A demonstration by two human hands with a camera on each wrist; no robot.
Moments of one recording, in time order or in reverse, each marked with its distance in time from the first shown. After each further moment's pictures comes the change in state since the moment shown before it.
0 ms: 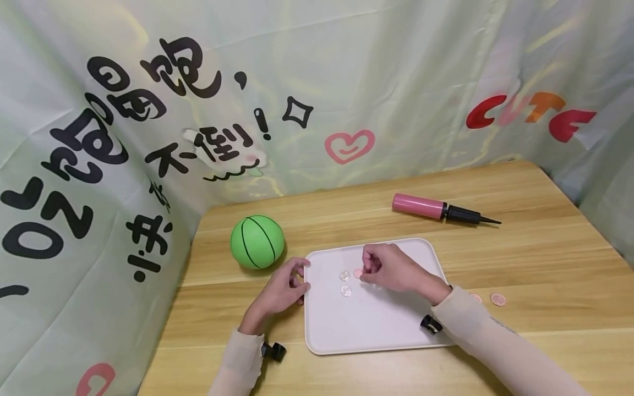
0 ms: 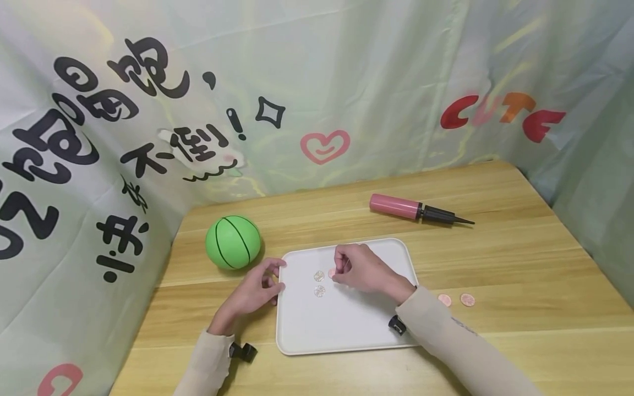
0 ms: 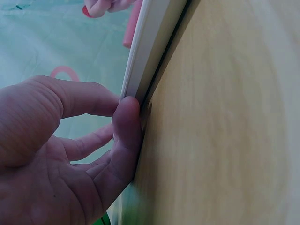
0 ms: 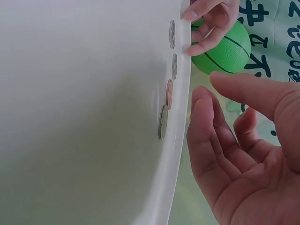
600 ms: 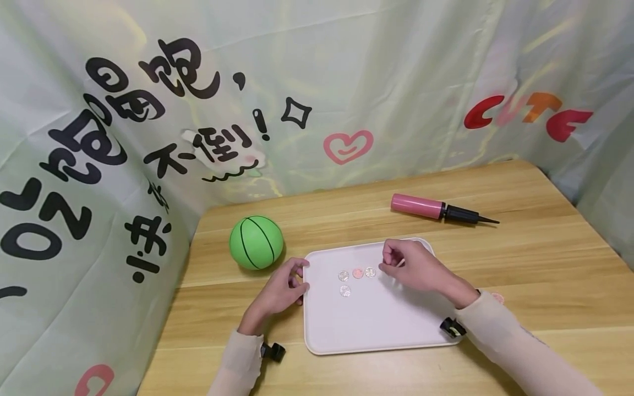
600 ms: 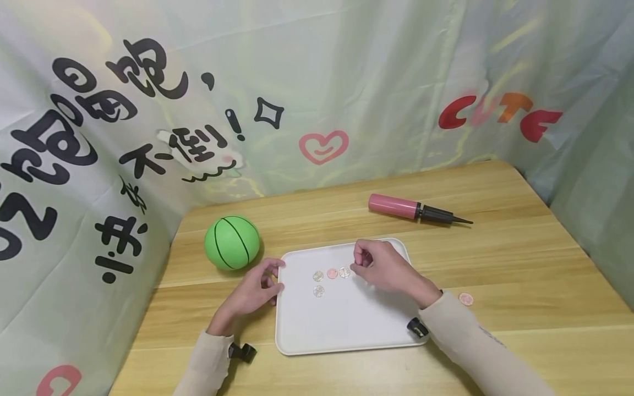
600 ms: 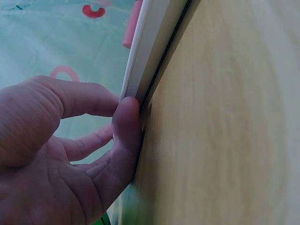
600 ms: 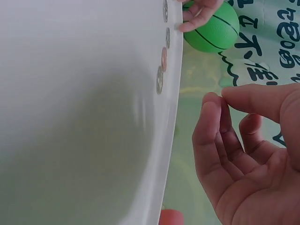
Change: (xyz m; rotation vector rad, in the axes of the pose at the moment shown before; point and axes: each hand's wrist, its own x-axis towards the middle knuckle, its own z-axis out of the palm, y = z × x) left_hand 0.001 0.000 0.001 0.010 0.002 -0.004; right_hand -0.025 0.013 -0.028 -0.068 0.121 -0.022
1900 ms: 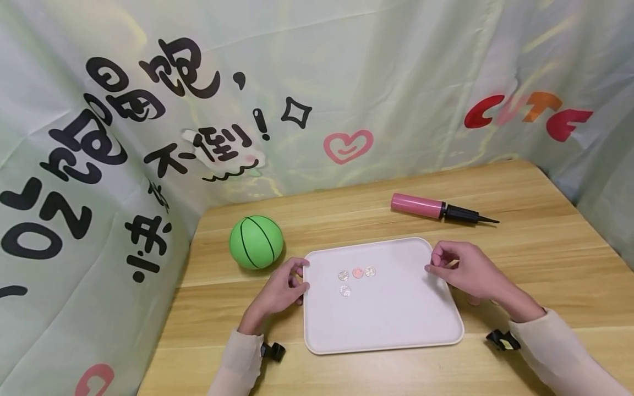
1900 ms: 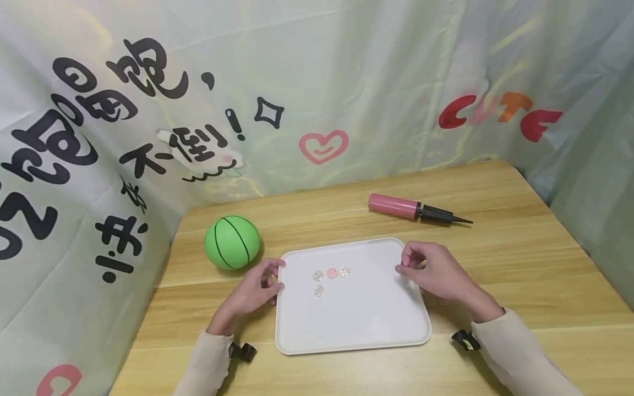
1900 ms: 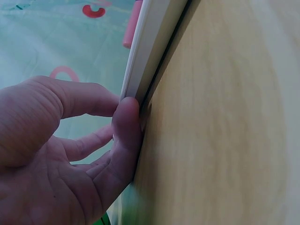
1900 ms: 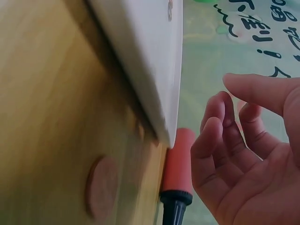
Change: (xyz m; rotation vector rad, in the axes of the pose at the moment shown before) left_hand -0.001 -0.001 -0.001 0.021 -0.007 0.004; right_hand -0.057 0.035 -0.051 -0.020 0.115 0.099
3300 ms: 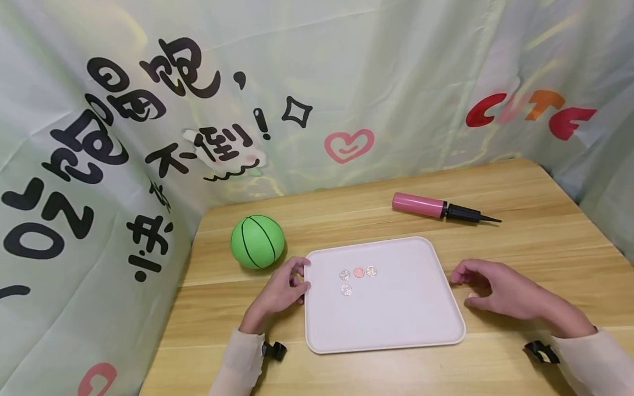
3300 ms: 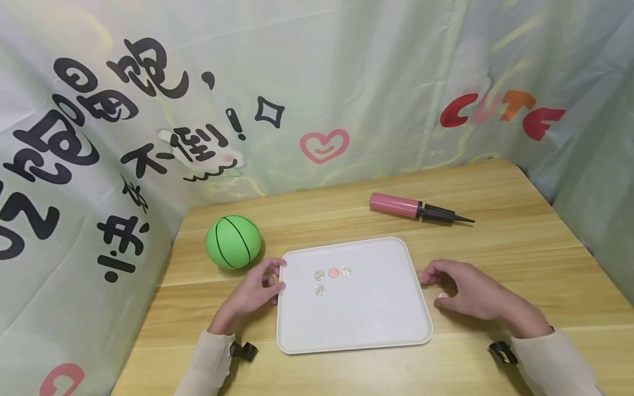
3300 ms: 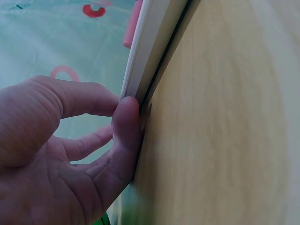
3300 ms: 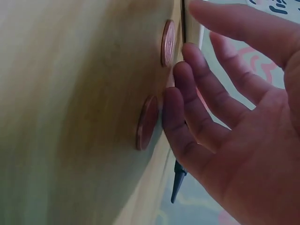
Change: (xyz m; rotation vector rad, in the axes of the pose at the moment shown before) left_hand 0.000 0.001 0.001 -0.003 0.000 -0.016; right_hand -0.035 0.044 -0.029 -0.151 -0.249 -0.104
